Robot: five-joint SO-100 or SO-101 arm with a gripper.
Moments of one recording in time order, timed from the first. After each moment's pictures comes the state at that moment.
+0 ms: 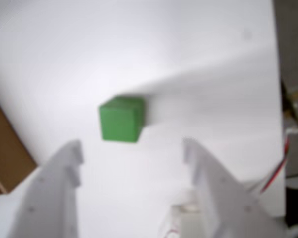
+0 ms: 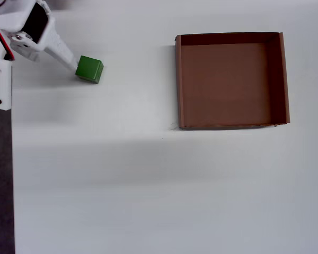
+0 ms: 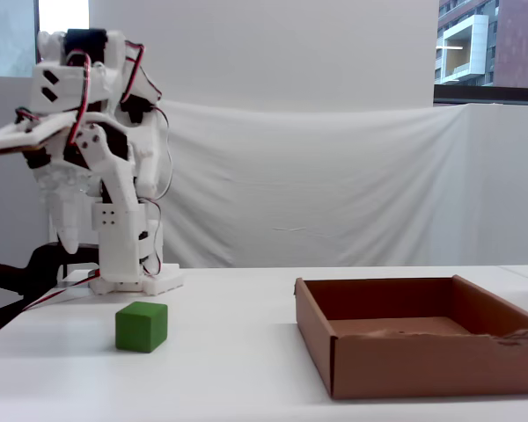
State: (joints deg) arm 5.5 128.6 125.8 67.5 -60.2
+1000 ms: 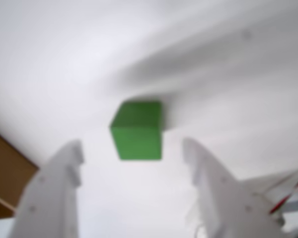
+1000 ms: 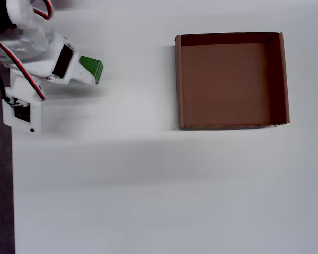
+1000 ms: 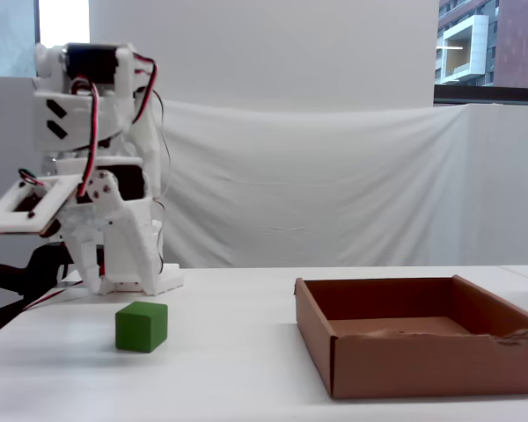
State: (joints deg) arm -1.9 105.3 116.5 66.1 -47.9
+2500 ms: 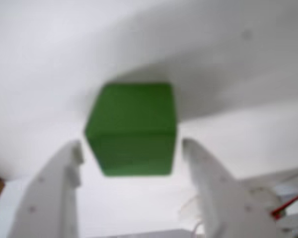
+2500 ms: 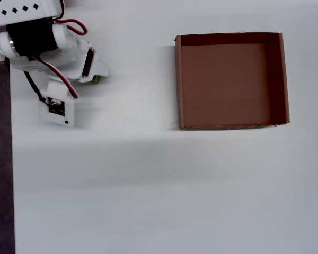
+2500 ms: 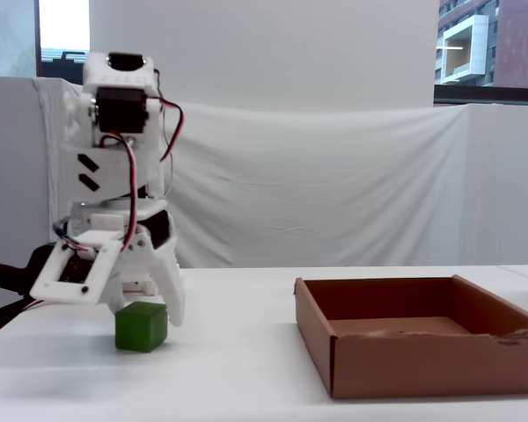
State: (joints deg) arm -9.9 97.5 123.5 64.8 -44.6
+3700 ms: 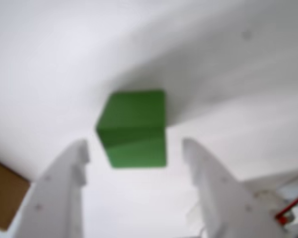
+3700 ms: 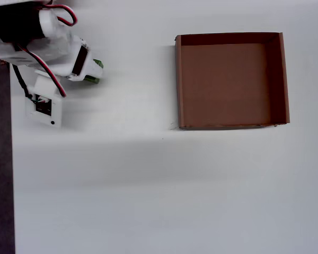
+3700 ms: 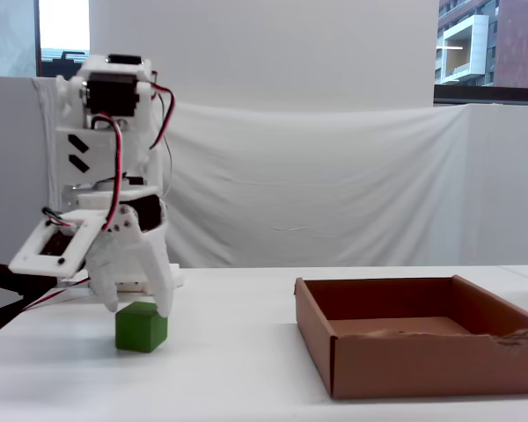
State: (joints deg) arm -6.5 102.1 122.3 64.2 -43.7
